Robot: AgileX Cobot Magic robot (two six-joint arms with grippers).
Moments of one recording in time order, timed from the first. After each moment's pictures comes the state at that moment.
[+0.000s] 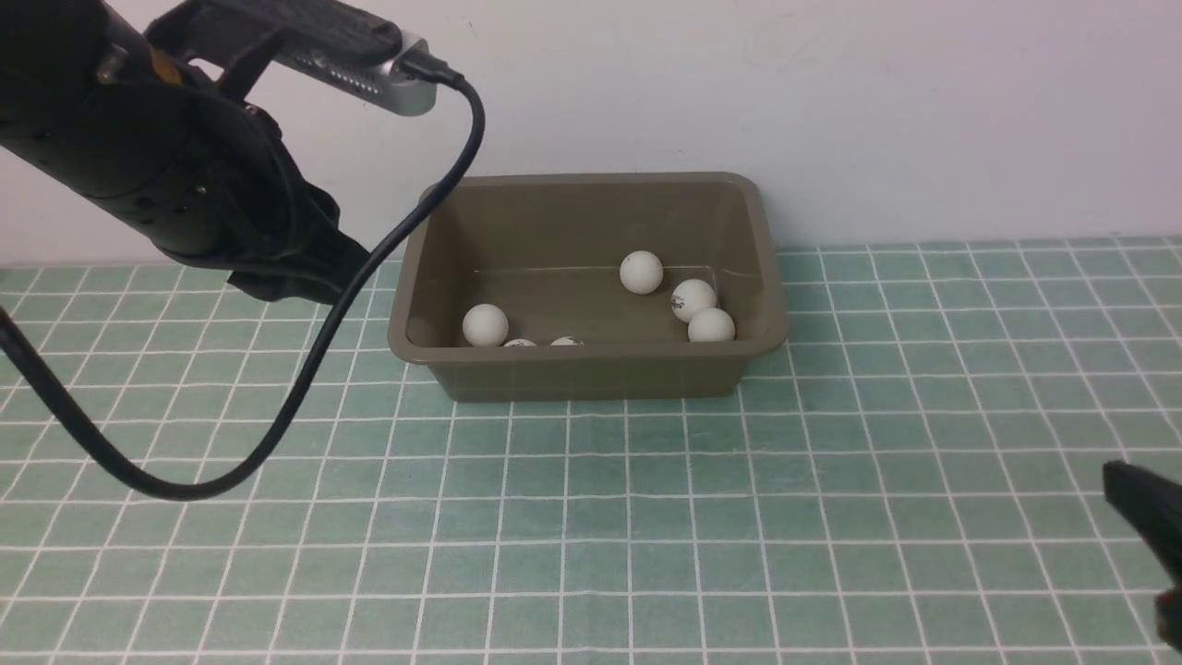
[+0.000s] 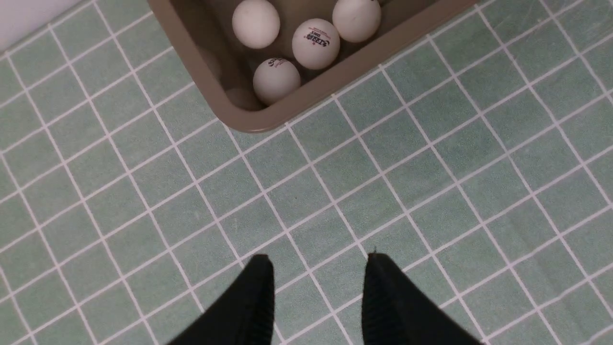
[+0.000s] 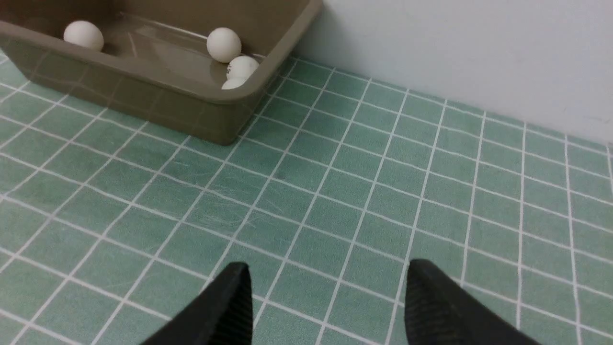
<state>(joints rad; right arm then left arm) 0.25 0.62 -0.38 0.02 0.39 -0.16 -0.30 1.43 -1.41 -0.07 1.09 0.23</state>
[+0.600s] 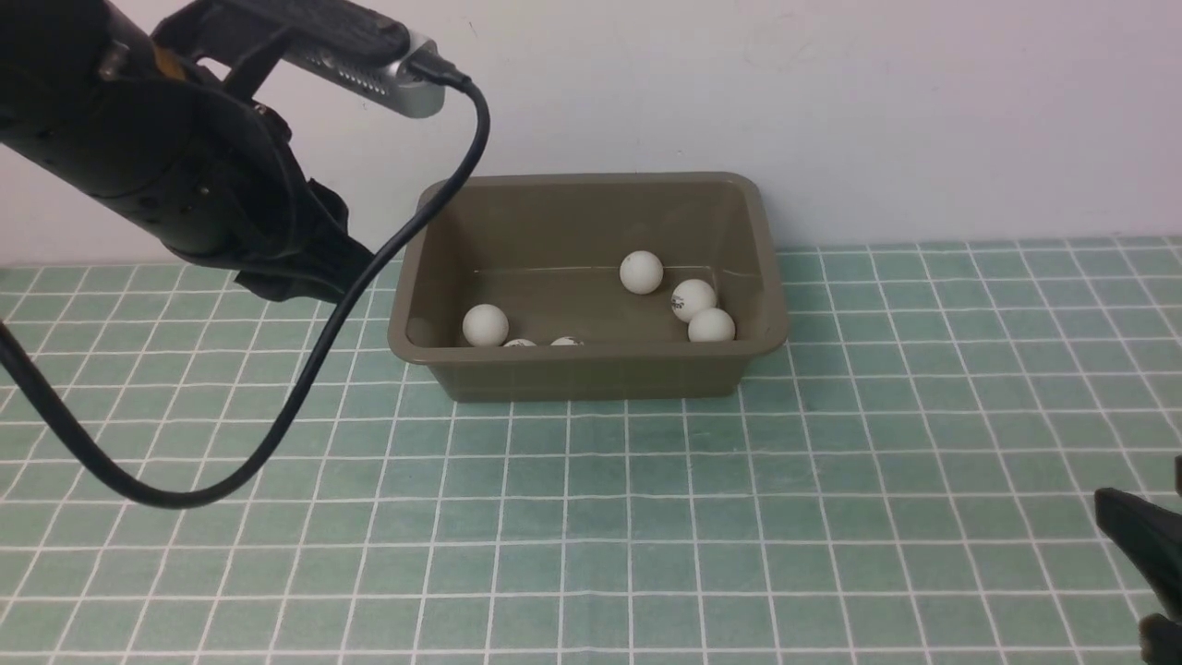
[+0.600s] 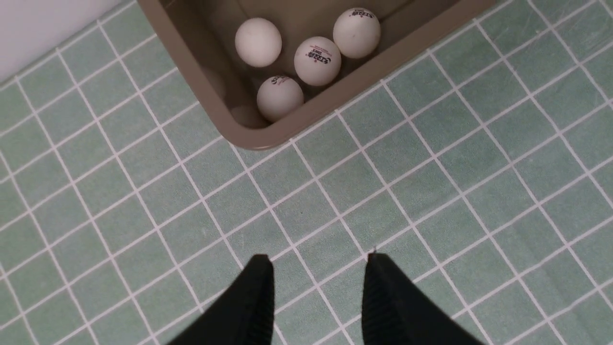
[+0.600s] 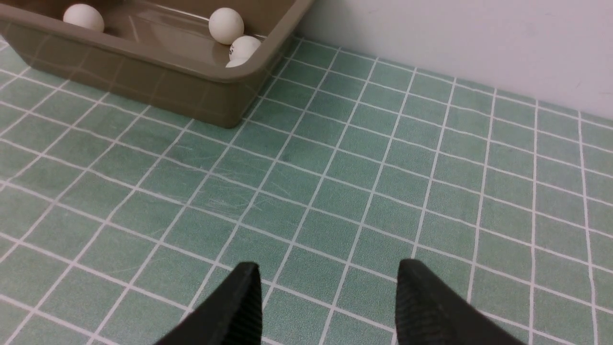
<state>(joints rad) 0.25 0.62 -0.37 0.03 0.39 -0.16 -0.30 1.43 -1.41 -0.08 1.07 0.26</state>
